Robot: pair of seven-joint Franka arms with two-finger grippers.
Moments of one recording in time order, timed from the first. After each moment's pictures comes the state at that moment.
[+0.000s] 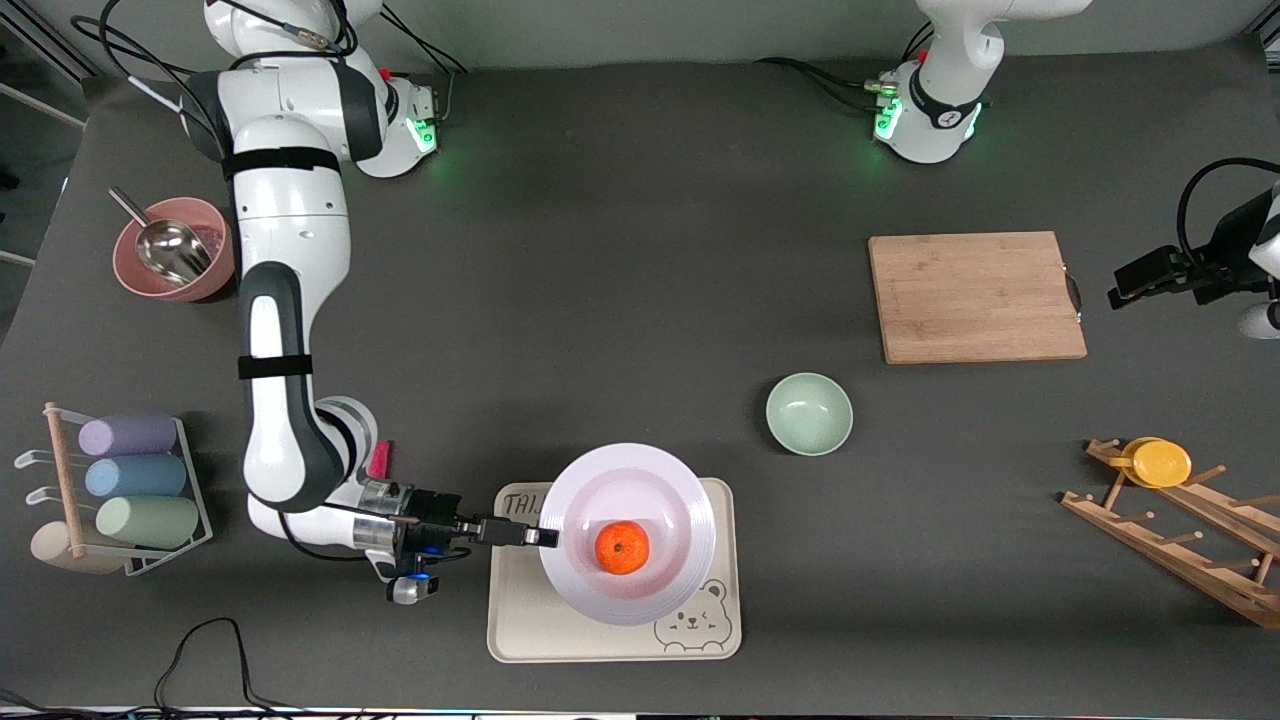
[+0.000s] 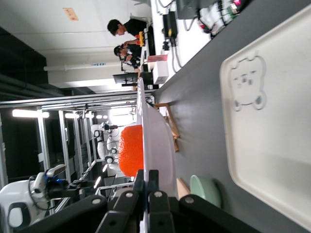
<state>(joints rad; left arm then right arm) -0.06 -0.02 0.13 -1.72 -0.05 1.66 0.00 0.41 1.07 -0.37 -1.11 1.88 1.81 -0.45</state>
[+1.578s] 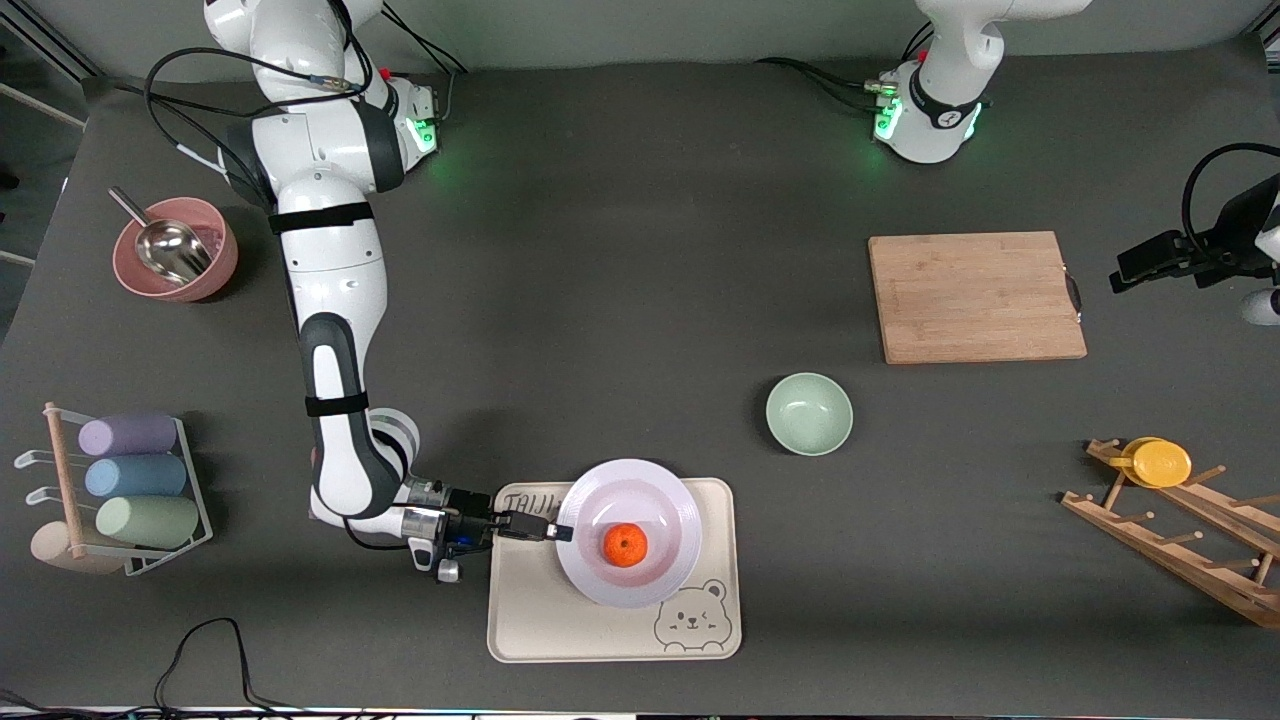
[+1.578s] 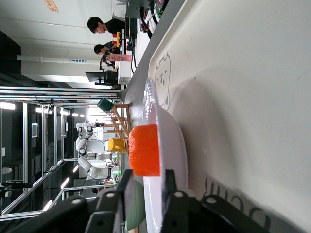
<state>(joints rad) -0.06 -0.04 0.13 -1.72 -0.05 1.61 0.00 0.40 1.23 -0.32 -1.10 1.88 1.89 -0.71</state>
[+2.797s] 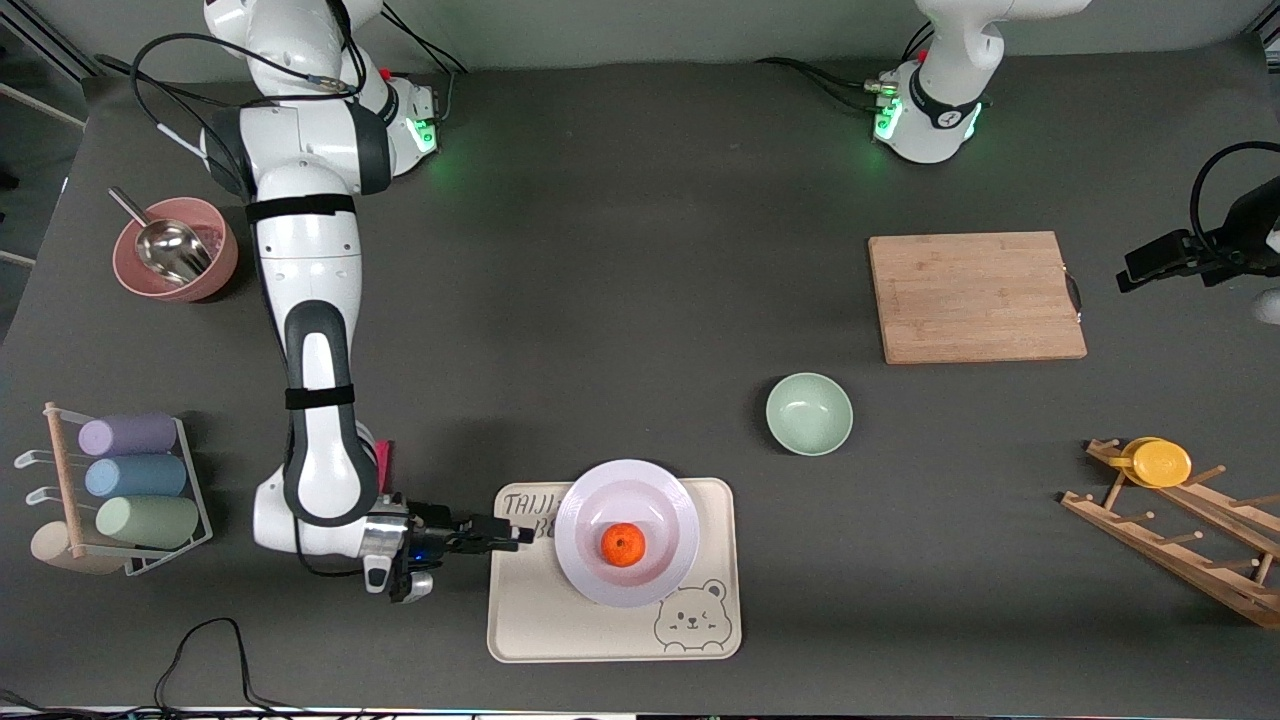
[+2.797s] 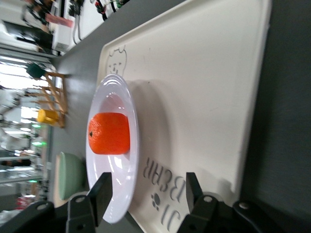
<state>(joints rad) -0.05 -0.04 0.13 -1.72 -0.05 1.61 0.00 0.39 1.18 -0.45 -1.03 1.48 1.89 -0.64</state>
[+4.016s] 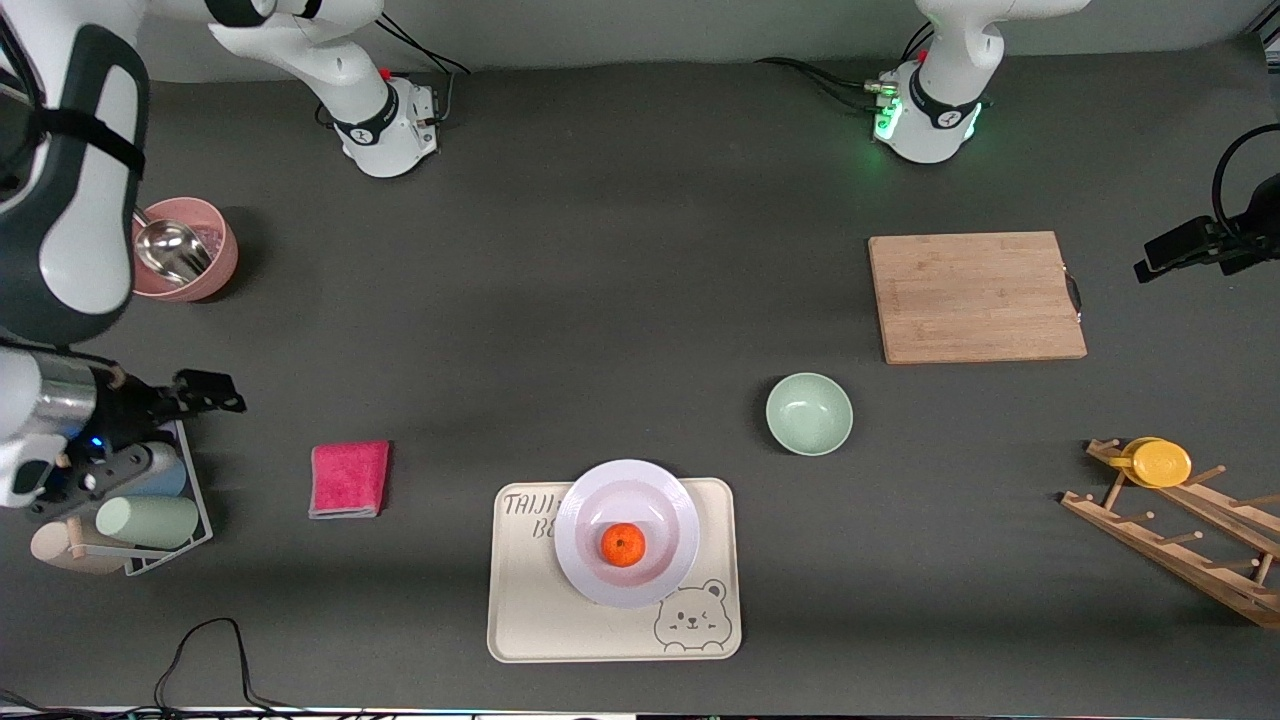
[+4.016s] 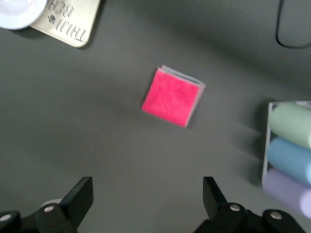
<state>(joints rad) -0.02 -0.07 0.13 -1.72 -0.05 1.59 0.00 0.32 0.45 -0.47 -1.24 0.22 1.49 -0.54</state>
